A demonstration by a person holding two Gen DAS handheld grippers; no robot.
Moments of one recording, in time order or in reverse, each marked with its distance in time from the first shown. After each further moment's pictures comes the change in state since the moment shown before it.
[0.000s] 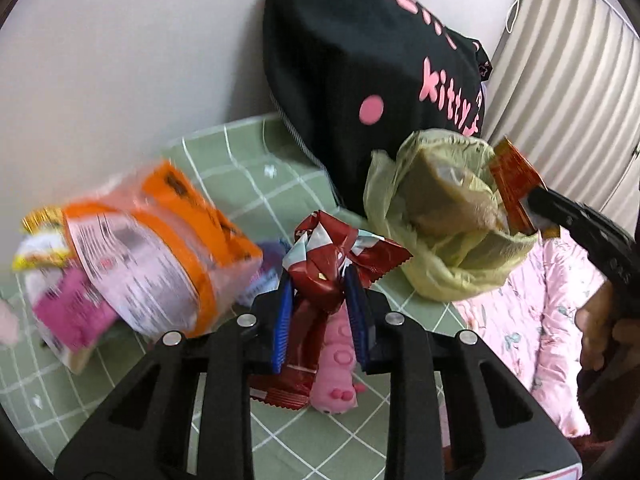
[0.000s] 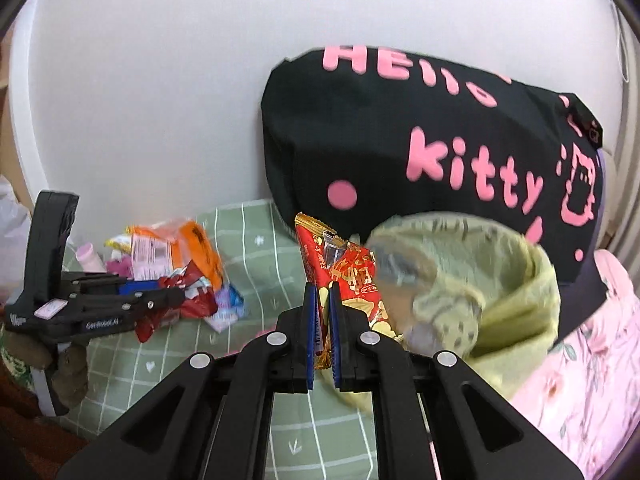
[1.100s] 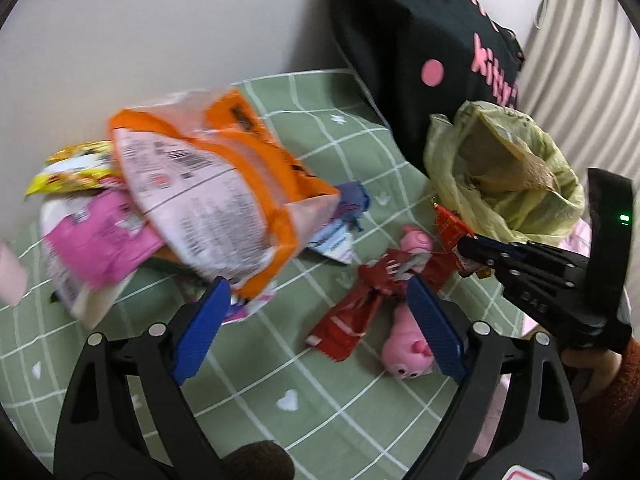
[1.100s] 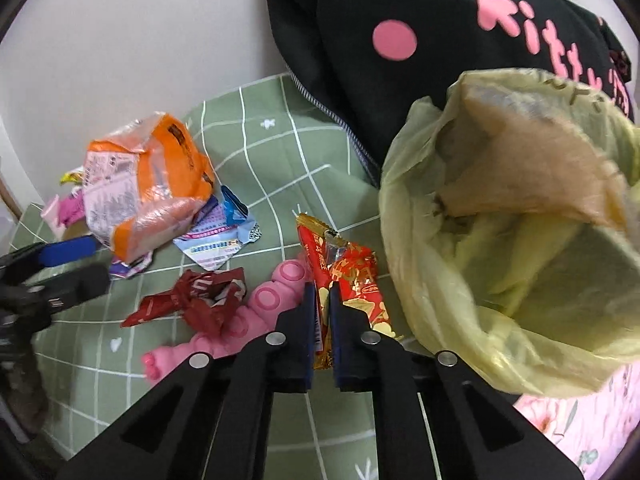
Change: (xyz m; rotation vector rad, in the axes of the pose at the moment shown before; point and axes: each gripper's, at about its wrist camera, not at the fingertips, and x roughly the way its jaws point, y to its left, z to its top) left arm 0.014 0.046 -0.051 -0.034 0.046 0.070; right arm 0.107 0.035 -0.079 0.075 0.240 -0.002
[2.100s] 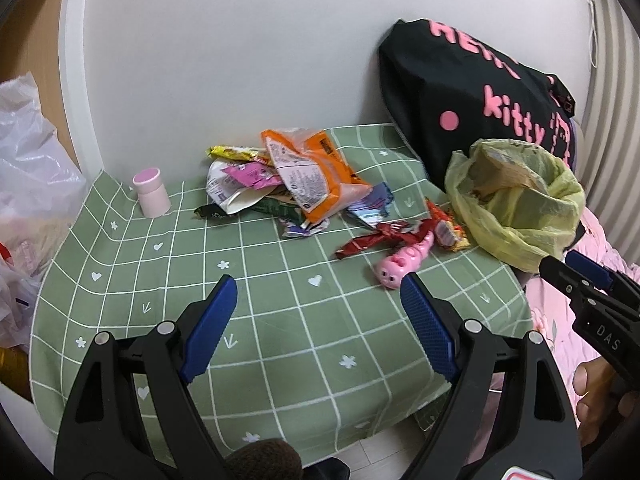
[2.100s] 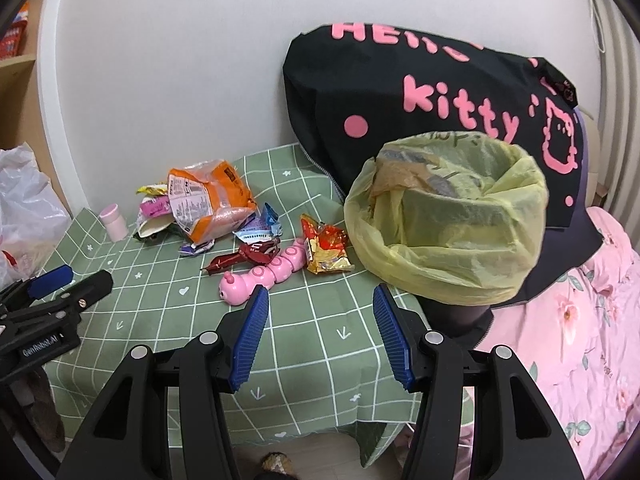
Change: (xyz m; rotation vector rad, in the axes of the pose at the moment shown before) left arm -0.129 -0.081 -0.107 -0.140 -0.244 0.412; right arm -0.138 0.010 -0.081 -0.015 -0.218 -0.017
